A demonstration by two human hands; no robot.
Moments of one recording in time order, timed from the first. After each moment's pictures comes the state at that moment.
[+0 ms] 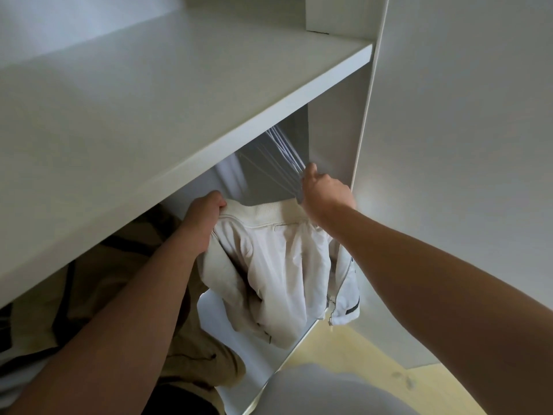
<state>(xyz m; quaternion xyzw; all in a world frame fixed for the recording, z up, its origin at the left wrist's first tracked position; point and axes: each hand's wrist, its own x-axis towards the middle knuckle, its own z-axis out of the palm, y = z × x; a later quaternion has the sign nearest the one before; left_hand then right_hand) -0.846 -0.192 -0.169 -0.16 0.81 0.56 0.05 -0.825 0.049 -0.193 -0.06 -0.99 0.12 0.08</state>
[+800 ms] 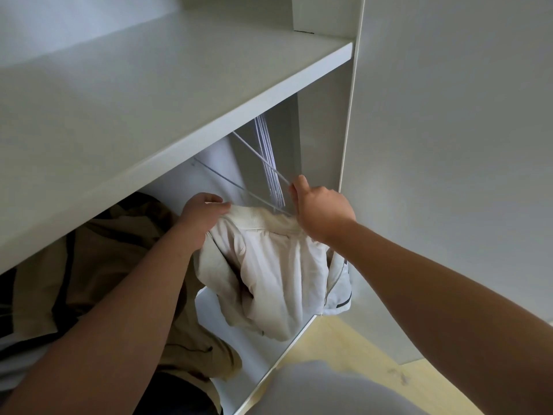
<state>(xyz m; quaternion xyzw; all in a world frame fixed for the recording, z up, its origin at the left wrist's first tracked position) -0.842 -0.199 -0.195 -0.10 0.85 0.51 0.04 -0.764 0.050 -0.185 0.06 -0.98 0.14 0.16</state>
